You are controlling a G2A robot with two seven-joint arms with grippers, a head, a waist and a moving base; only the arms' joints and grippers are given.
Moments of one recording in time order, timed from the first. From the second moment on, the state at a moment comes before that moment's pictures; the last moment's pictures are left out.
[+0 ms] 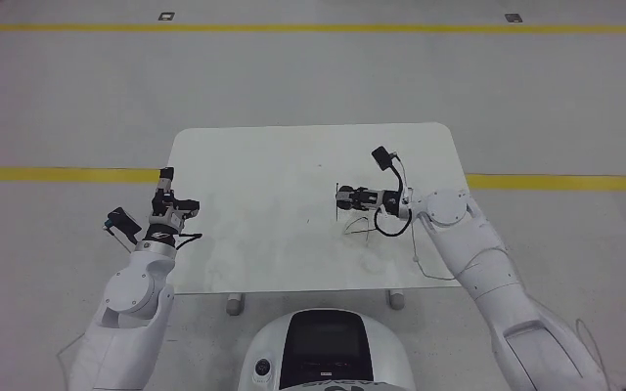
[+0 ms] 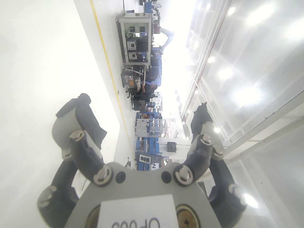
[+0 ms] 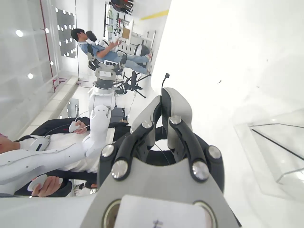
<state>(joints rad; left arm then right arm) 1.73 -1.15 -1.60 -1.80 -0.42 0.00 0.00 -1.00 -1.28 1.11 -1.05 0.00 -0.34 0.96</state>
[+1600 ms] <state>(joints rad) 1.73 -1.14 -1.56 -1.84 -0.26 0.01 -0.24 -1.26 -1.32 1.01 -1.38 -0.03 -0.22 0.33</state>
